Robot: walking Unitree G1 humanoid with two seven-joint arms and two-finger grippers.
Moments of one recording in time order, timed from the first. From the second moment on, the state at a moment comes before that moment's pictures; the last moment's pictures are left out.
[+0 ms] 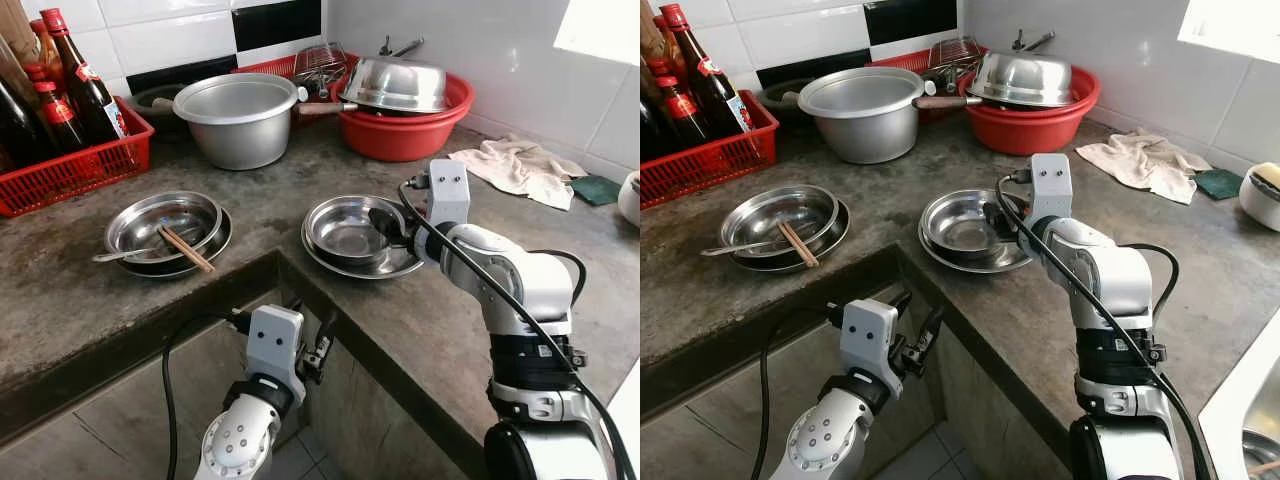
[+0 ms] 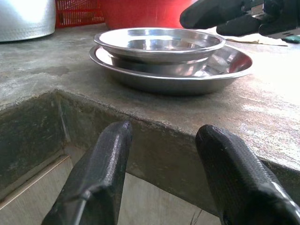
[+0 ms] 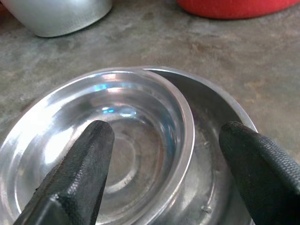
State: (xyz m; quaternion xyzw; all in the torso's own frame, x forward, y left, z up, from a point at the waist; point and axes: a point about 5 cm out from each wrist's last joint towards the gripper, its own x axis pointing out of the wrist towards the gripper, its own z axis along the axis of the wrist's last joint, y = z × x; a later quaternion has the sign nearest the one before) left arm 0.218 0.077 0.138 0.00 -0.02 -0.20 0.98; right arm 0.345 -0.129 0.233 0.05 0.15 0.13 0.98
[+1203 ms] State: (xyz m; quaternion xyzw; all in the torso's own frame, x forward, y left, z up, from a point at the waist) left arm 0.217 0.075 0.138 0.01 -0.03 -0.20 0.98; right arm 0.360 -0.122 0.221 0.17 0.26 0.11 0.94
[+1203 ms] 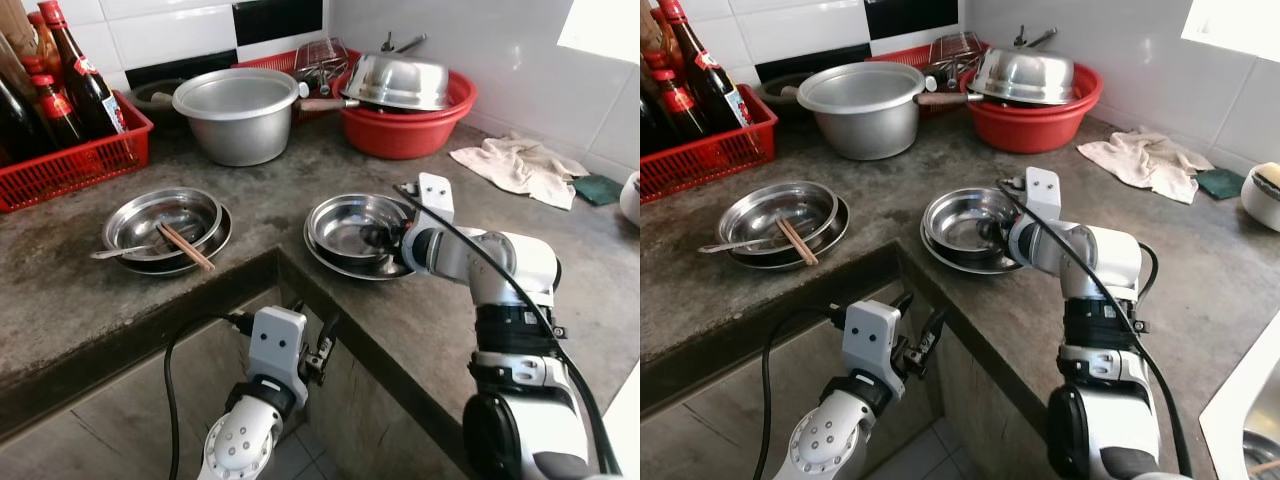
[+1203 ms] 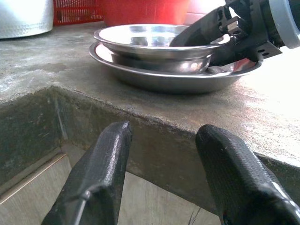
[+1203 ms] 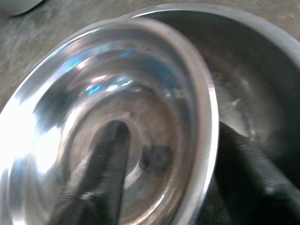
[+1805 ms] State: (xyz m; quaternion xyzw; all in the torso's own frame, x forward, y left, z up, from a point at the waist) left arm 0.217 0.075 0.138 0.01 -0.03 -0.20 0.98; right arm 0.361 -0.126 0.220 0.32 0.25 0.07 0.91
